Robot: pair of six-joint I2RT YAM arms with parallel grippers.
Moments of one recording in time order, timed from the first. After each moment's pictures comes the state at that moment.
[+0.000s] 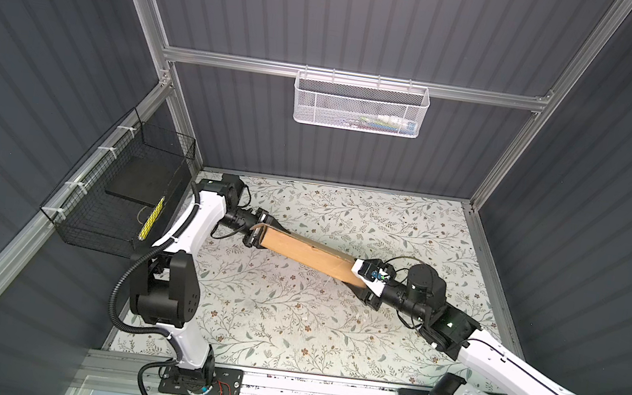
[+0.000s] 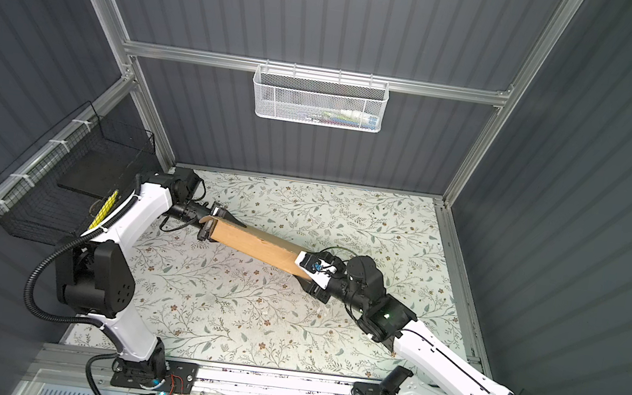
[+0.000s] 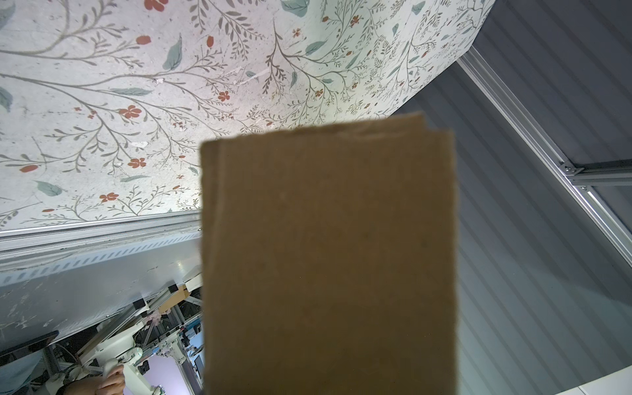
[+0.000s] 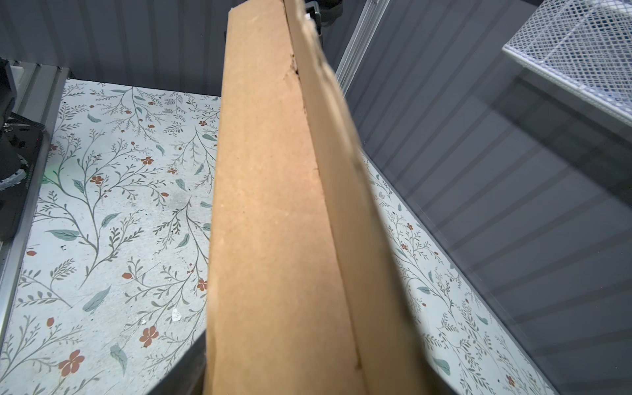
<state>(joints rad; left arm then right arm) -0.08 1.71 1.51 -1.29 1.06 -0.92 0.77 0.96 0.67 0.00 -0.21 -0.46</state>
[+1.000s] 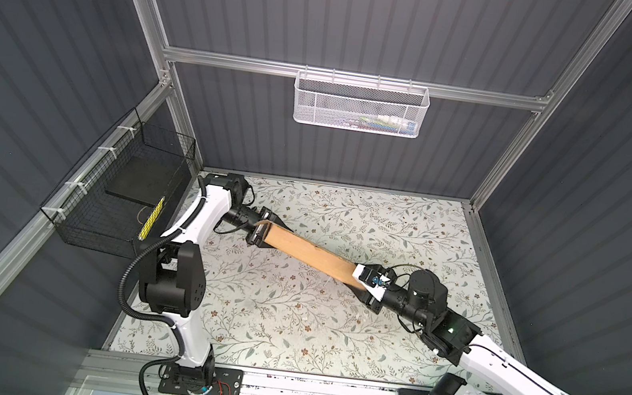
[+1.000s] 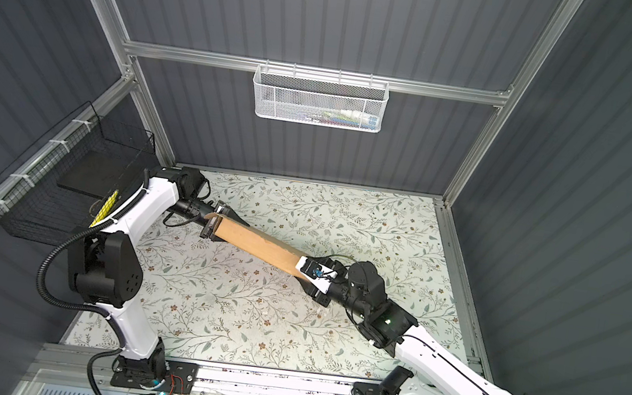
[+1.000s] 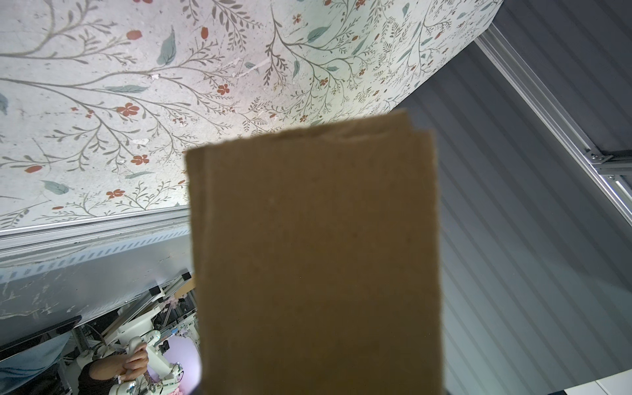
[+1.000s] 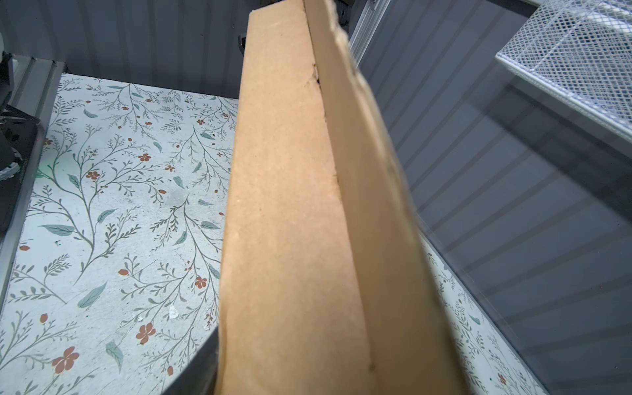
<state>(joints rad) -0.07 1.81 1.61 -1.41 1.07 -0.79 0.78 0.92 0.62 0.03 -0.18 -0.47</state>
